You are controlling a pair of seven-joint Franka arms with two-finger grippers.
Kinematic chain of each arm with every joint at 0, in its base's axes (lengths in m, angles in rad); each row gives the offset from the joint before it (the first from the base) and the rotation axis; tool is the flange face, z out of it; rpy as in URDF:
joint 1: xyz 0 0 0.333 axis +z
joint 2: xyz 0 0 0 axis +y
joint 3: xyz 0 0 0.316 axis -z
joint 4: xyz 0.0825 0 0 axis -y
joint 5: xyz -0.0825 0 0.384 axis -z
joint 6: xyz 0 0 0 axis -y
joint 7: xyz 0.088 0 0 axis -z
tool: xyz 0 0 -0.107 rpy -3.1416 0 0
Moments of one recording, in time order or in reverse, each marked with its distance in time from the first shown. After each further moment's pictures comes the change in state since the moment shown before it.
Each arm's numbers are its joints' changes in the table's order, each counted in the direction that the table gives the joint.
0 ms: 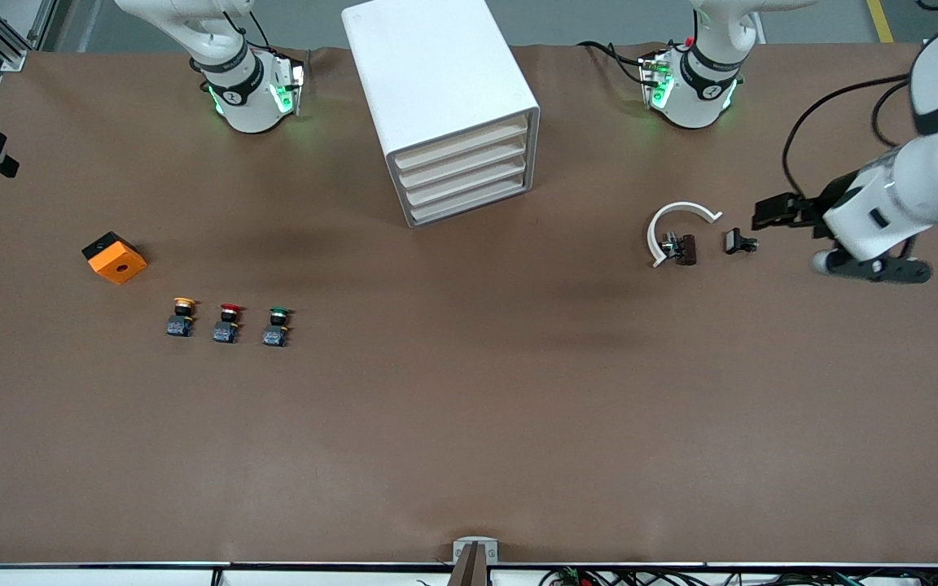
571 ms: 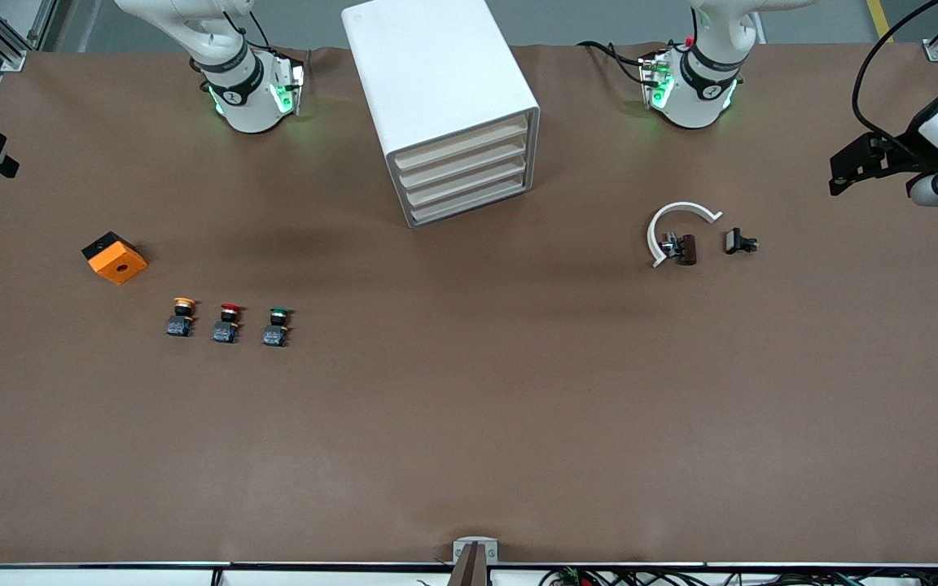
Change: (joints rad) left arm 0.009 -0.199 -0.055 0.007 -0.170 -0.001 0.017; right arm 0.000 0.000 0.000 0.001 0.000 0.000 0.009
